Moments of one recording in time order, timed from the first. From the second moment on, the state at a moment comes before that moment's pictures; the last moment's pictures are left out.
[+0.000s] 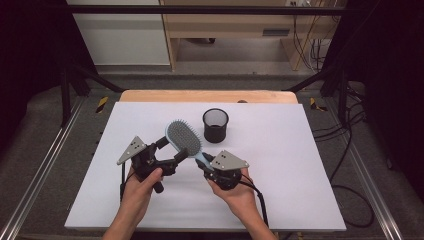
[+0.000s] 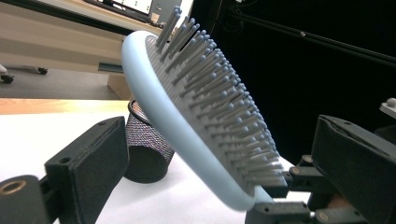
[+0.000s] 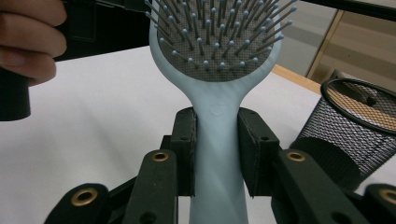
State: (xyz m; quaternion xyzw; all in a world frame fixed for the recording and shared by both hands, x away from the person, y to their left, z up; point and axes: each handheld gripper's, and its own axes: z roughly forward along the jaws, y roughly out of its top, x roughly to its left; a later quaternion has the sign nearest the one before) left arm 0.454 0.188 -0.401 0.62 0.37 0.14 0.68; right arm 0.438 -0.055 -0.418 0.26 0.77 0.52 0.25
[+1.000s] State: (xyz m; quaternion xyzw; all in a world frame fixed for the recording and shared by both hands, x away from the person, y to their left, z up) left arm 0.453 0.195 -0.405 0.58 0.42 0.10 0.69; right arm 0.432 -0.037 -0.427 0.25 0.78 0.51 0.25
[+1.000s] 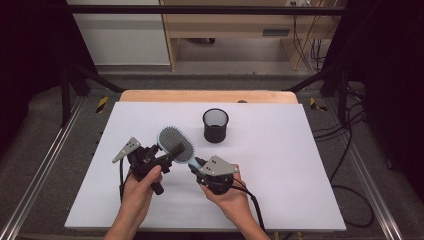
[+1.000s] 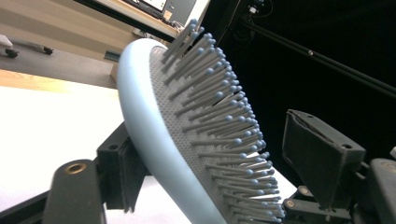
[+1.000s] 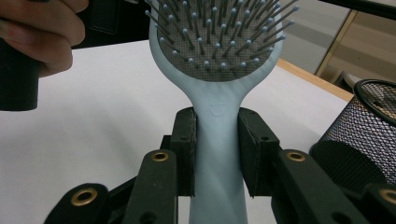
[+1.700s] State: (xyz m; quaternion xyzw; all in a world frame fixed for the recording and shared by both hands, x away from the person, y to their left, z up) left arm 0.452 0.199 -0.407 0.55 0.44 0.08 0.70; right arm 0.431 -0.034 -0.428 0.25 0.79 0.51 0.24
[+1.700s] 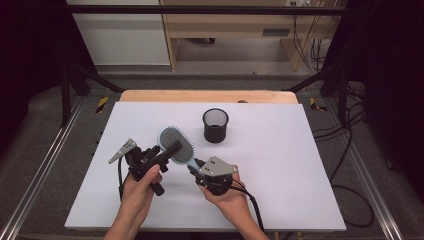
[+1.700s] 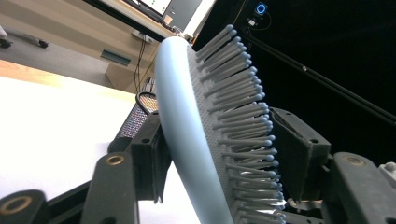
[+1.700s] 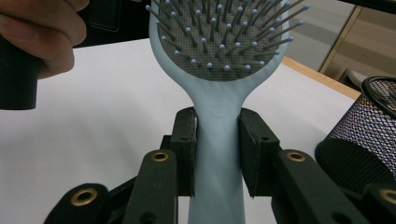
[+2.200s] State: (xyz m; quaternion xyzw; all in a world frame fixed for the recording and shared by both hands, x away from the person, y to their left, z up) left arm 0.451 0.201 -0.409 0.54 0.45 0.06 0.71; right arm 0.431 -0.031 -0.430 0.25 0.79 0.51 0.24
